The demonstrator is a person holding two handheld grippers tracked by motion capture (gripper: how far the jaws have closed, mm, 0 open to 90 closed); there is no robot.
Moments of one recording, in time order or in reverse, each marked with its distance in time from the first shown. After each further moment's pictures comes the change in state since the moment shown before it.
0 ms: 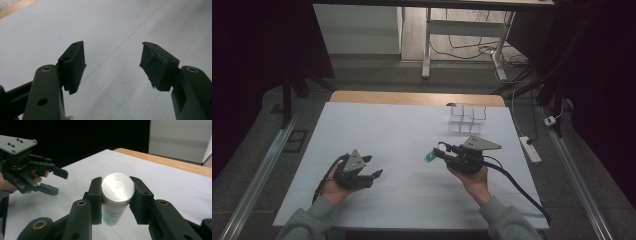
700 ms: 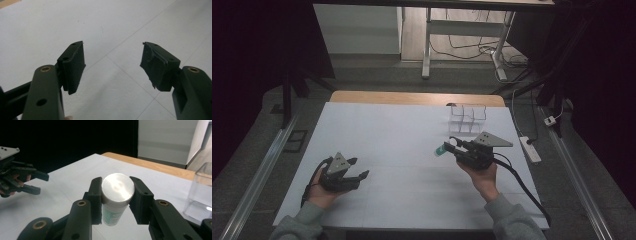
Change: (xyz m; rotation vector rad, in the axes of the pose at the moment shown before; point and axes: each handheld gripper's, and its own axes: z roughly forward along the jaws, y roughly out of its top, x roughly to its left) left arm 0.015 -0.024 -0.015 0.003 0.047 -0.080; right arm -0.021 0.006 -0.018 -0.034 -0.070 0.006
